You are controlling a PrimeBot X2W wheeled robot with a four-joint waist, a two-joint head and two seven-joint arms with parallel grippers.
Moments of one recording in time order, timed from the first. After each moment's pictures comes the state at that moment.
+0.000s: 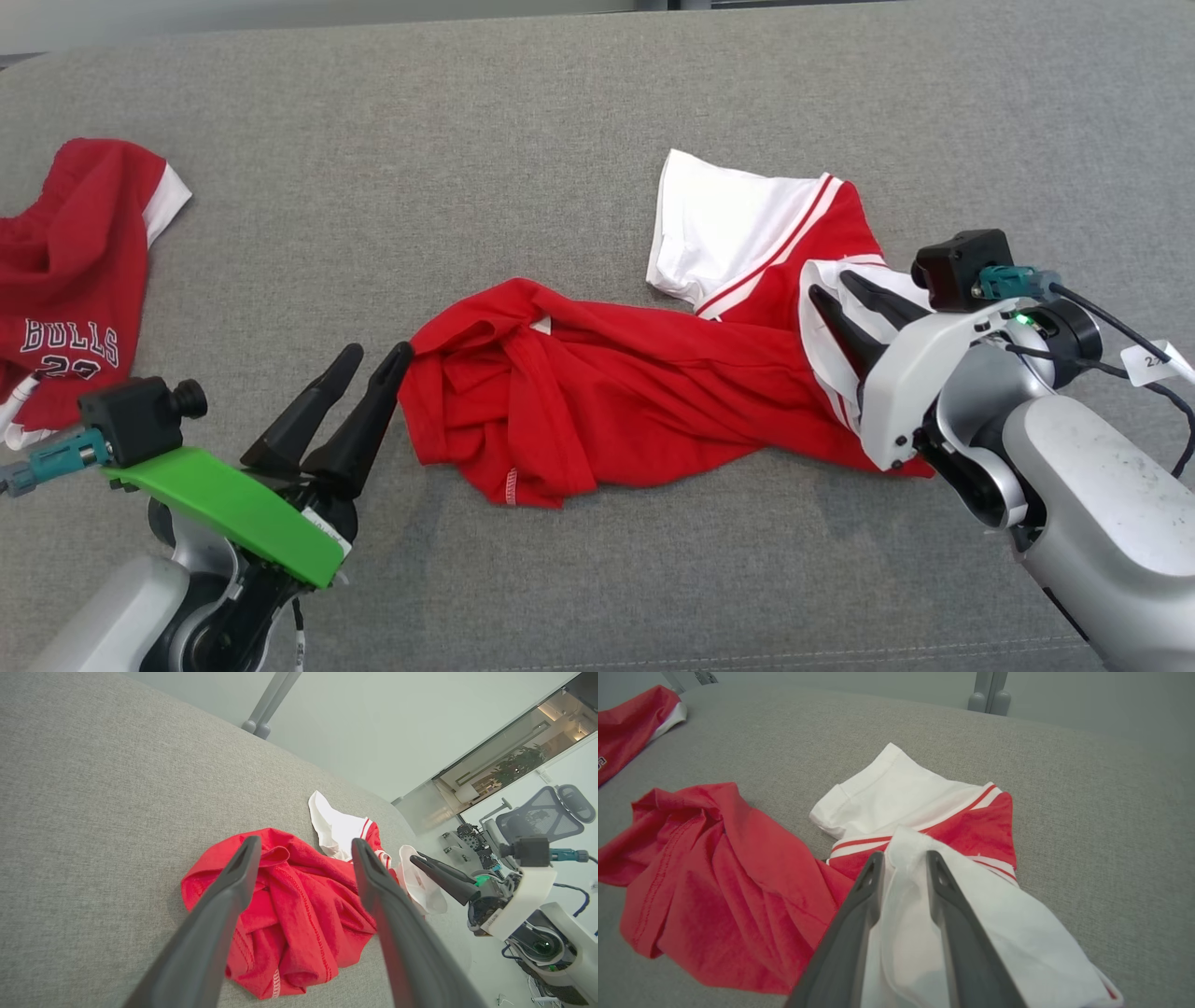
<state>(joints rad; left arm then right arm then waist) -0.24 0.53 -0.59 -0.16 -1.30 0.04 -0.08 -0.40 -0.41 0.63 0.07 0.54 -0.13 0.27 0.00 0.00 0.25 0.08</state>
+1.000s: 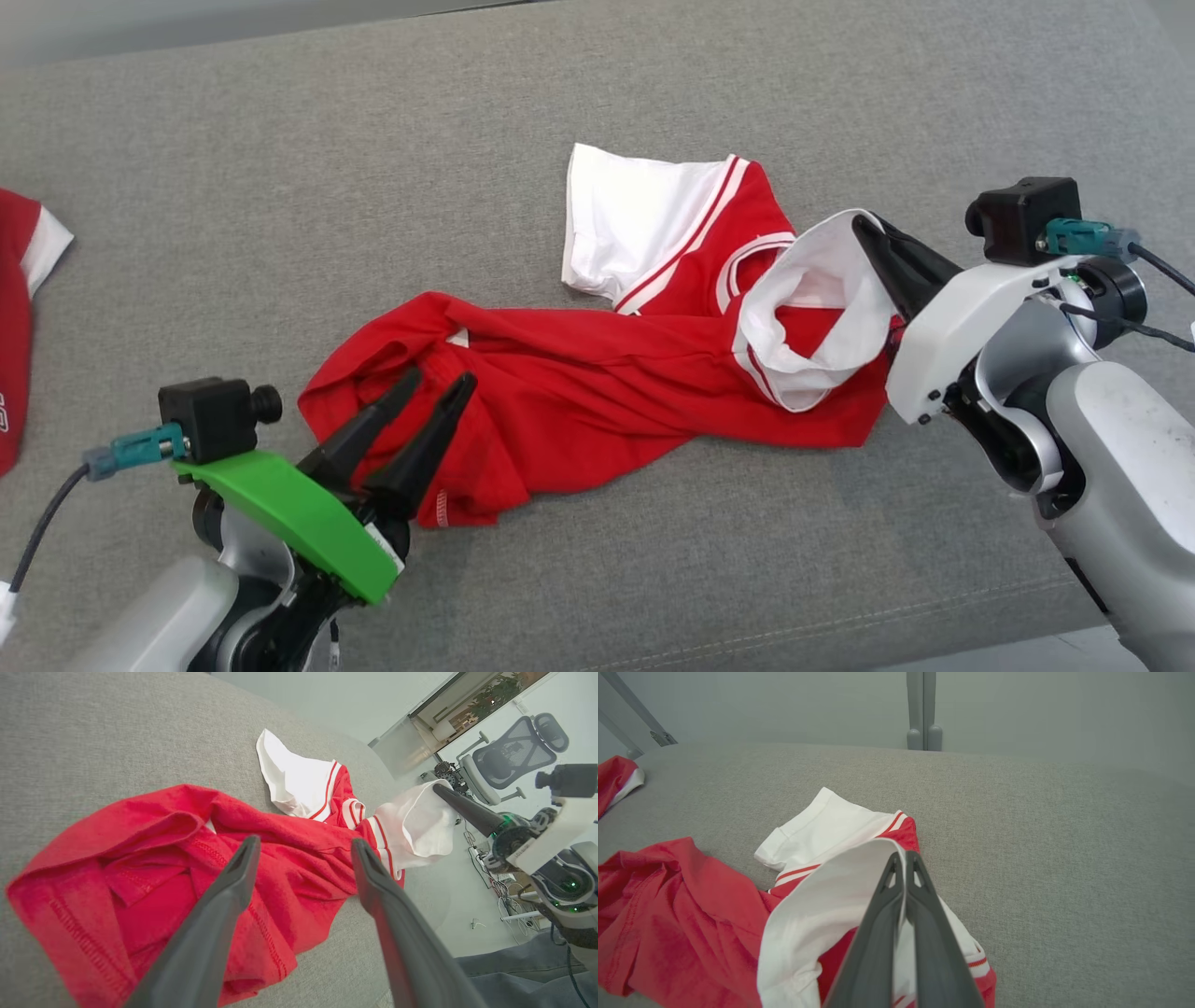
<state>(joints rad) -0.26 0.52 -0.68 -0.20 -1.24 0.08 -0.02 -0.40 -0.41 0.51 -0.01 0.54 -0.13 0.28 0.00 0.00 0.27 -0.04</state>
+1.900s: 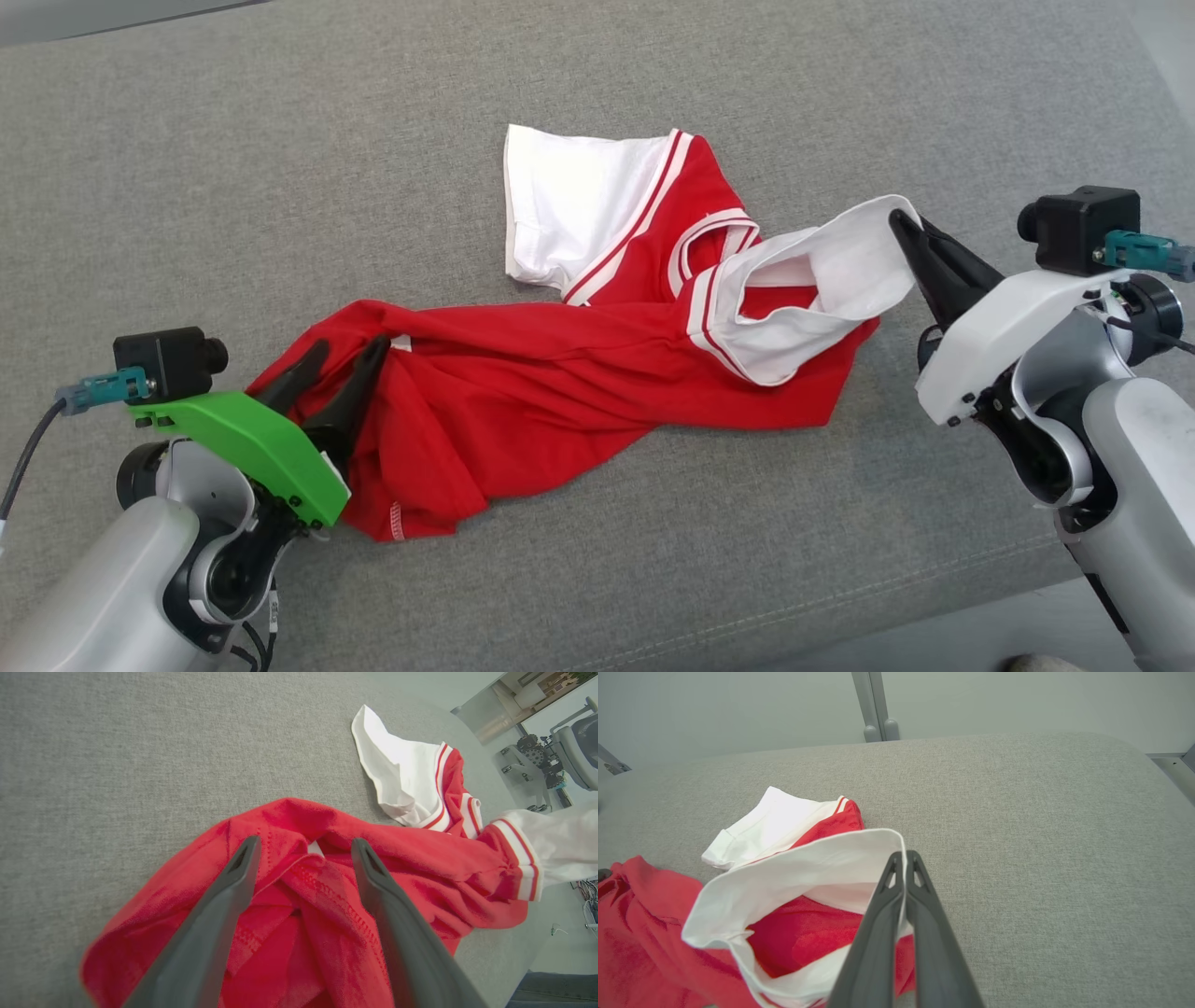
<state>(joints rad) -0.39 0.48 -0.65 0.09 -1.17 0.12 0.03 -0.33 -0.39 0.41 -0.06 0.54 -0.13 0.26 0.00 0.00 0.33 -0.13</state>
